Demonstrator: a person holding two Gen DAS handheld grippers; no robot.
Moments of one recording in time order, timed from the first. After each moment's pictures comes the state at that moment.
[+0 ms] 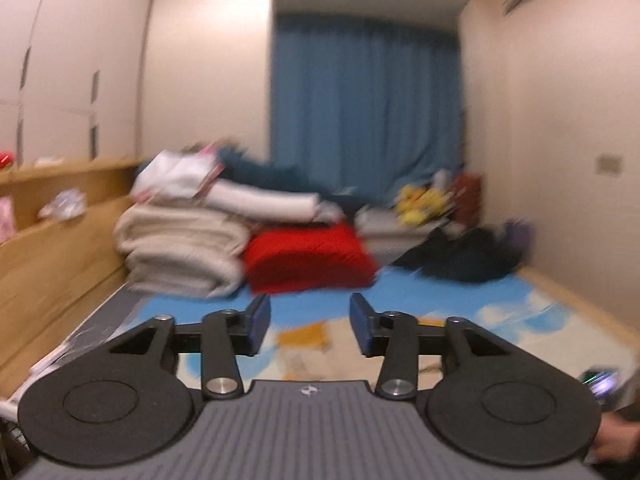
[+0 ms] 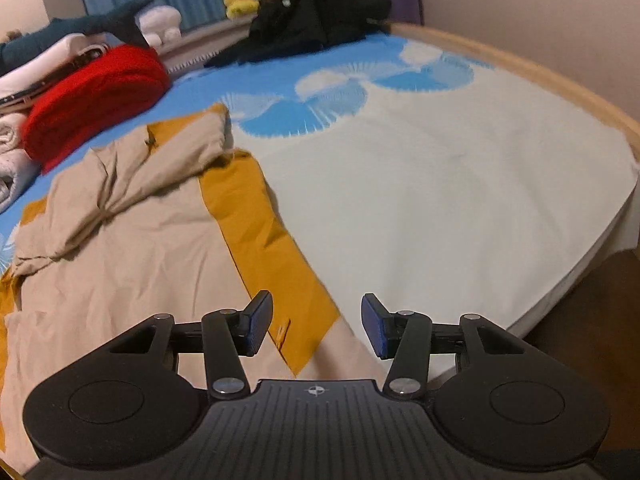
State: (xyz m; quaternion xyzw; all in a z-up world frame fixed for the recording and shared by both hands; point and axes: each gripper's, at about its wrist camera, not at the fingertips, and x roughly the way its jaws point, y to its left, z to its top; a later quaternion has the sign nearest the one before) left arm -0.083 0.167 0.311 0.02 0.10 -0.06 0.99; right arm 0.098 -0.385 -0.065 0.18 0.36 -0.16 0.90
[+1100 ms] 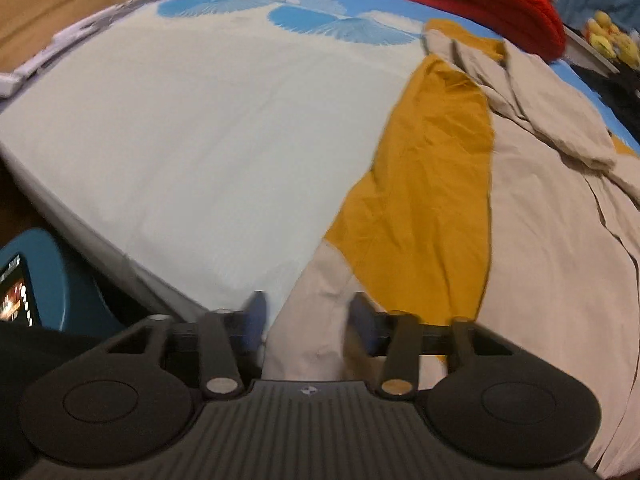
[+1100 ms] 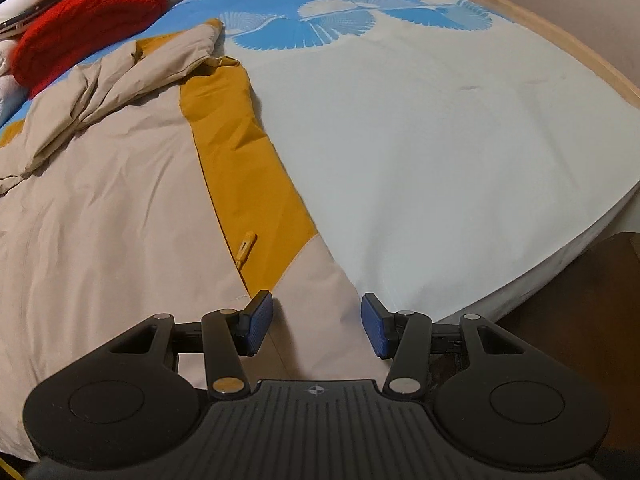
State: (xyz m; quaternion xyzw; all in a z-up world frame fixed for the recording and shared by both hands) left arm 0.117 0.195 -0.110 -0.11 0.46 0.15 0.87; right arm 0.101 -0.389 -0.115 0.14 0.44 -0.14 0.87
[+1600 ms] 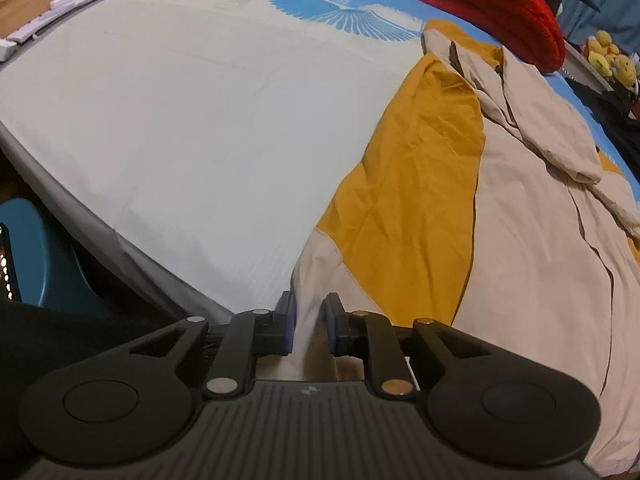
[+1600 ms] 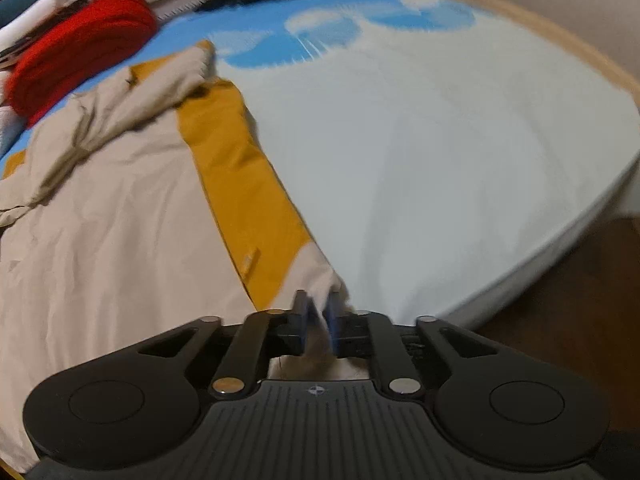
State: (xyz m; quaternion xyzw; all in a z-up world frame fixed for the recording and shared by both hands) left arm 0.115 0.202 -0.107 -0.16 0.48 0.14 0.85; right arm 0.093 -0.396 -0.105 0.18 0.43 -0.15 0.87
